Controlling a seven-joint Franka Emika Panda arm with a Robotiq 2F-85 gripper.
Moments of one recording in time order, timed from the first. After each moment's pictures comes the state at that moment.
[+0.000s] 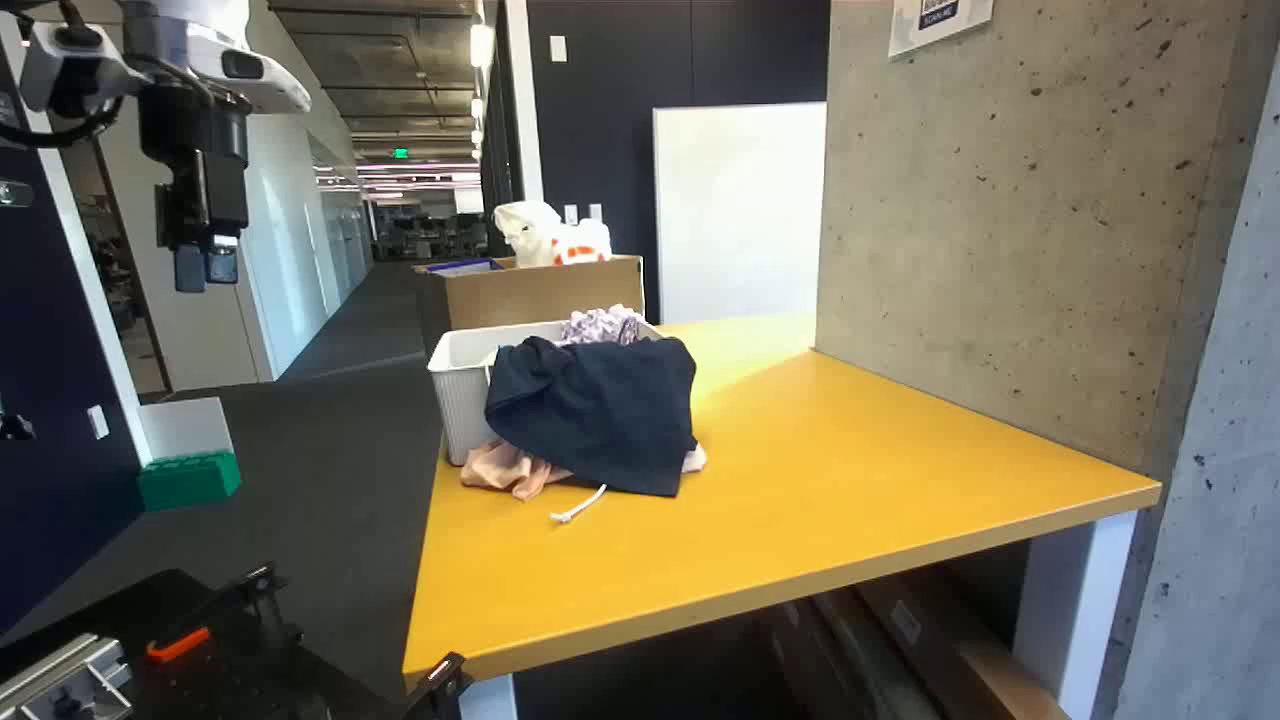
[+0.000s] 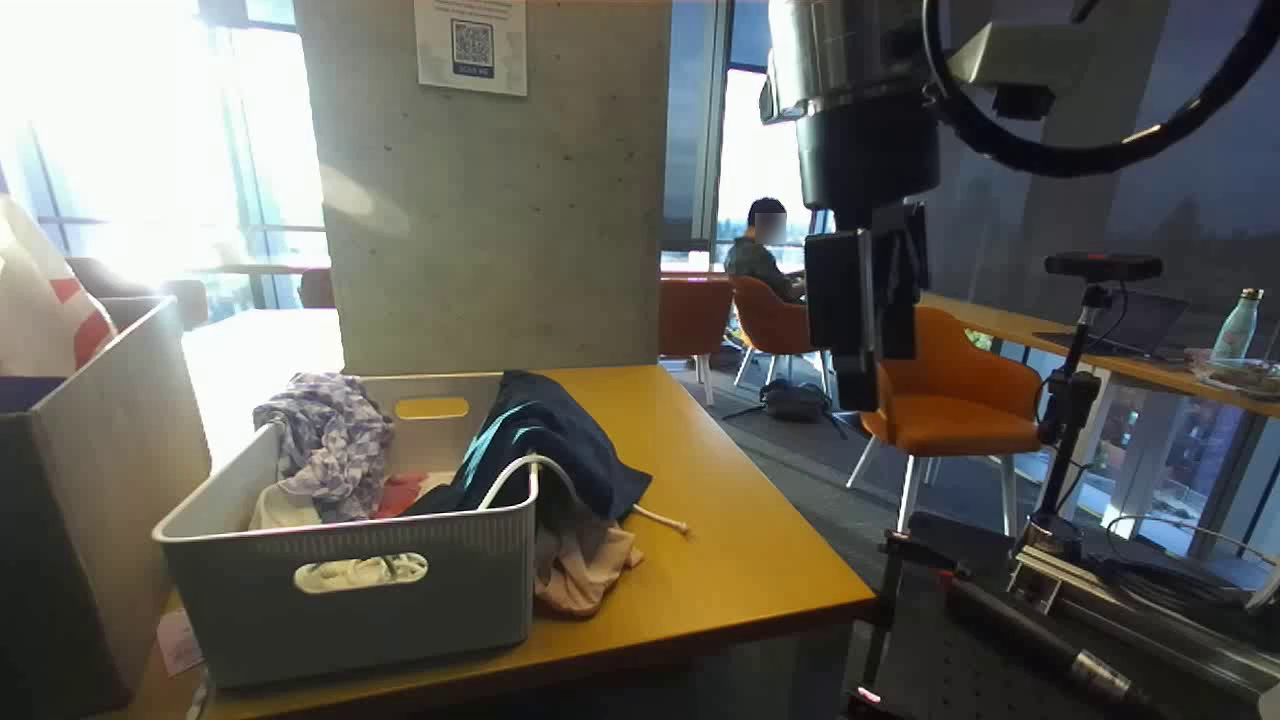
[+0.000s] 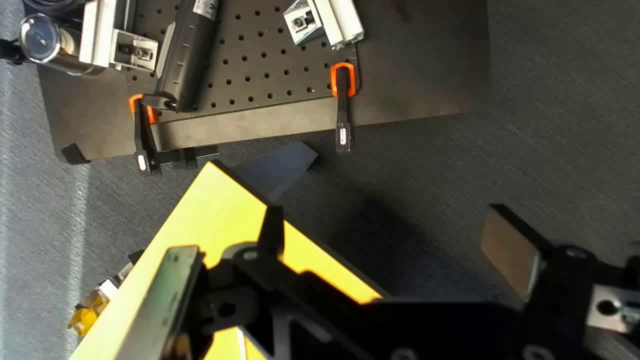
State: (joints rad) arm 0.10 -0.25 0.31 -2.31 0.04 1.84 0.47
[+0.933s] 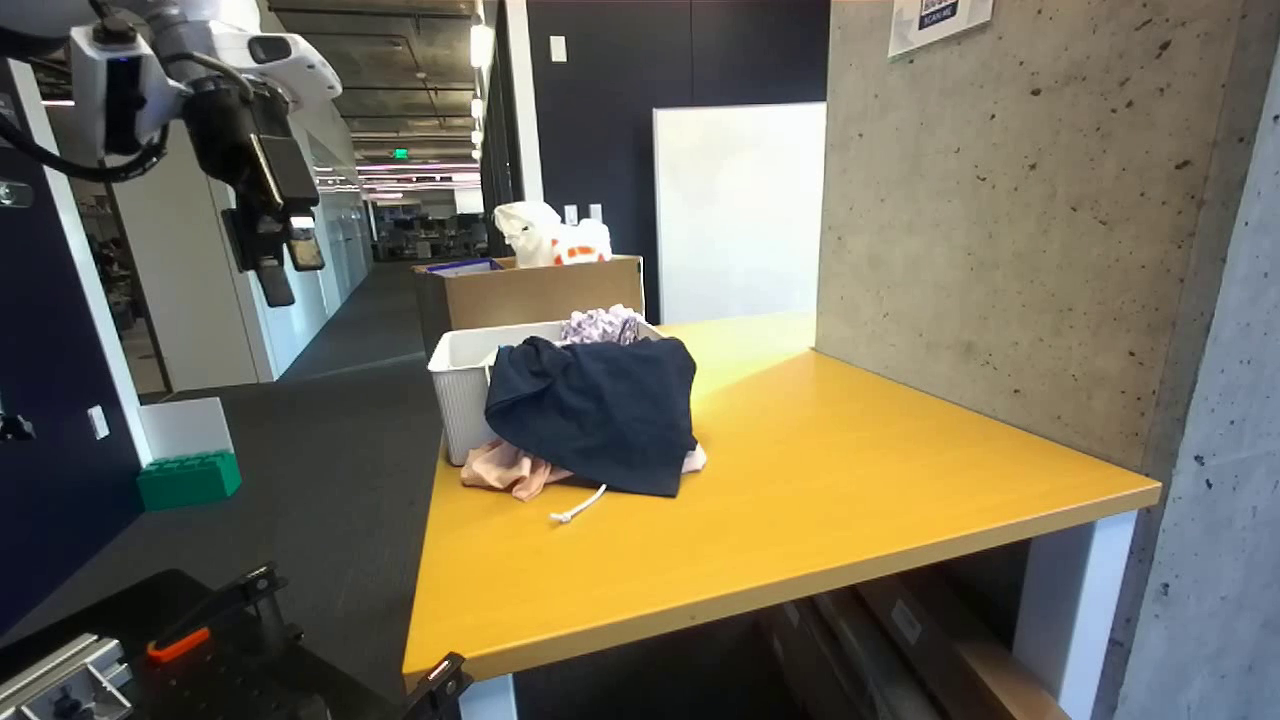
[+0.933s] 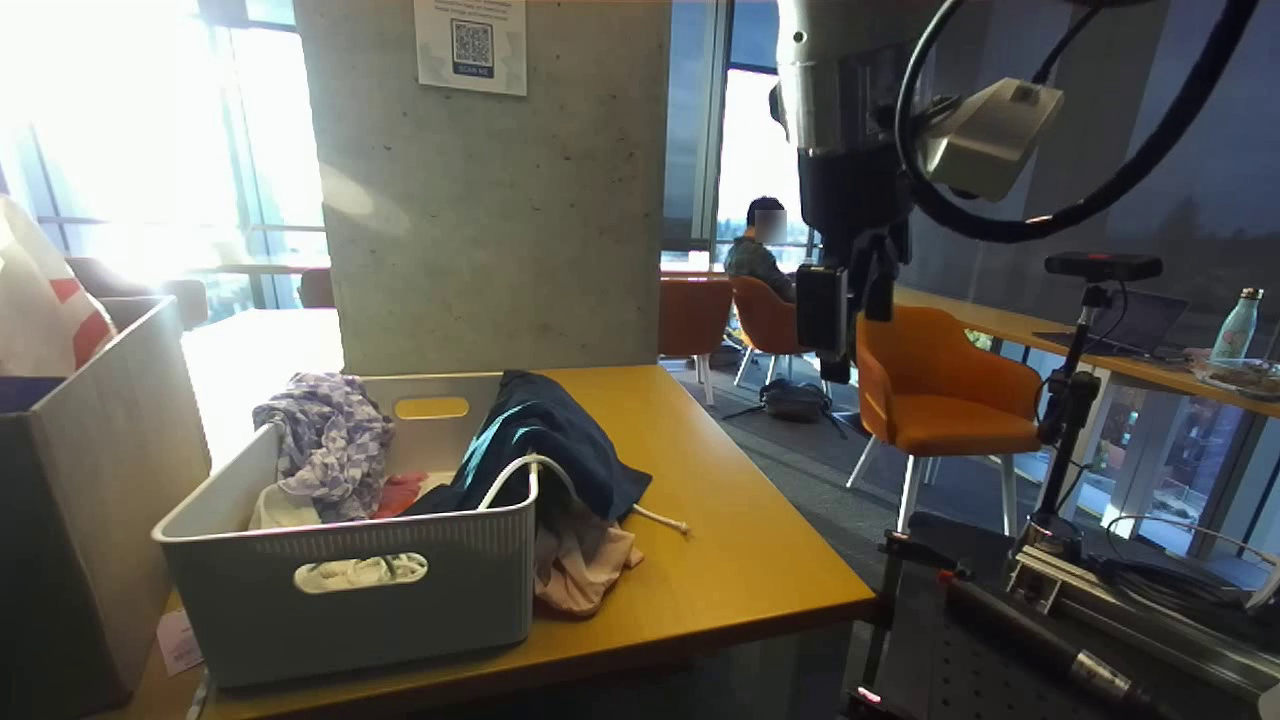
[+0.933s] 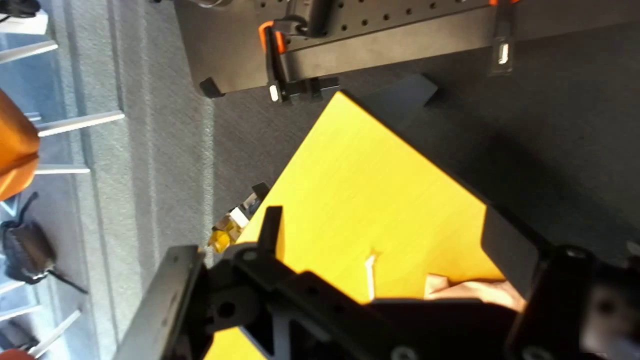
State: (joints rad) arm 0.07 -0.26 0.29 -2.36 -0.31 1.89 0.61
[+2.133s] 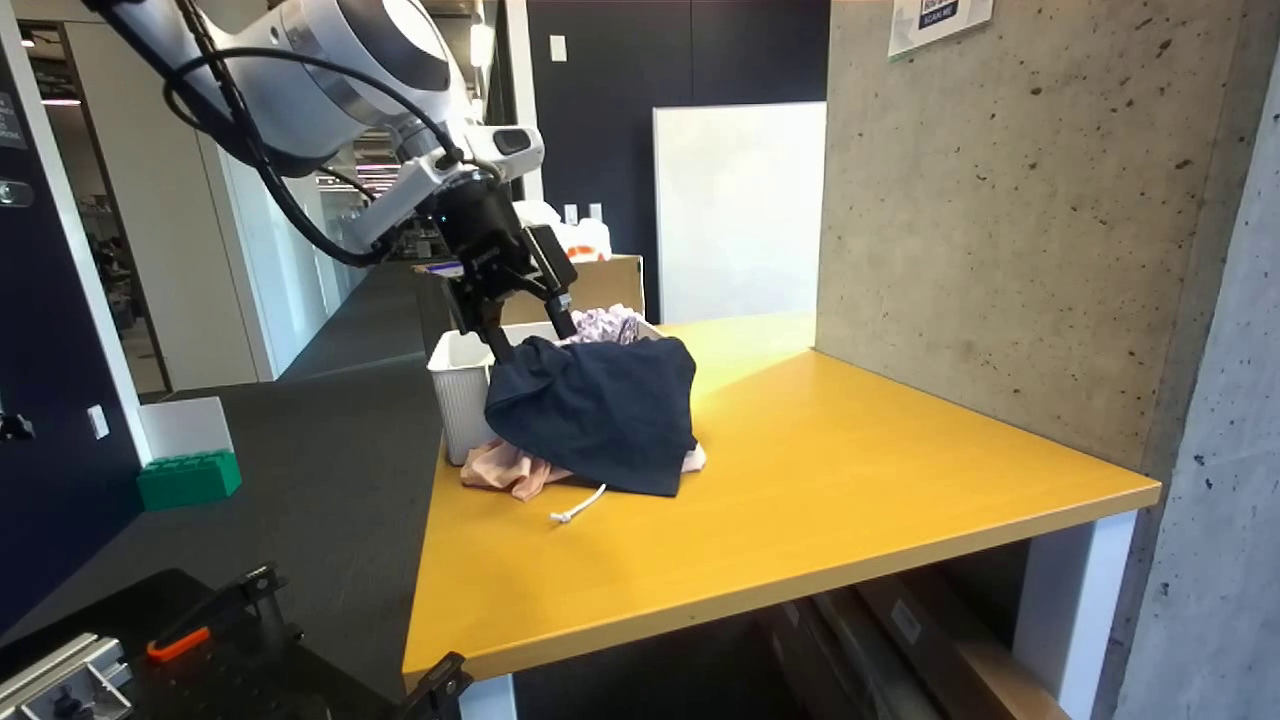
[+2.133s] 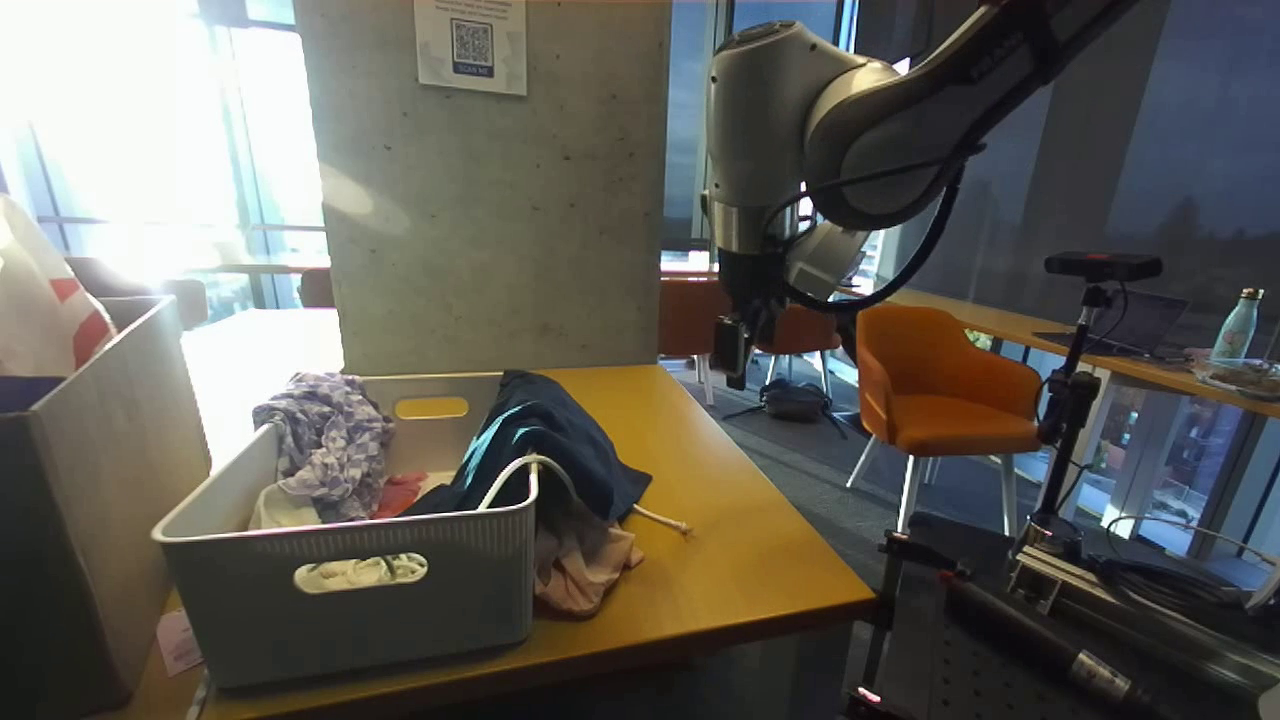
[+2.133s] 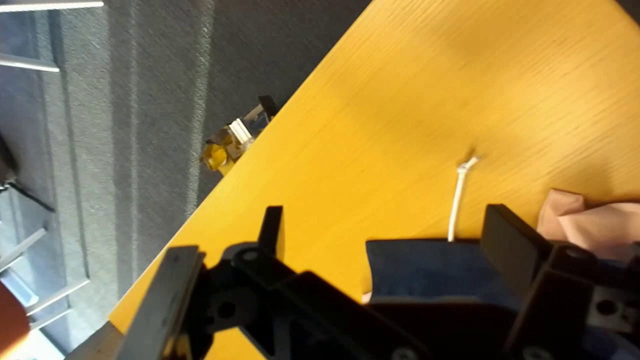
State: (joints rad) arm -0.06 0.08 0.07 -2.23 -0.56 2.31 0.38
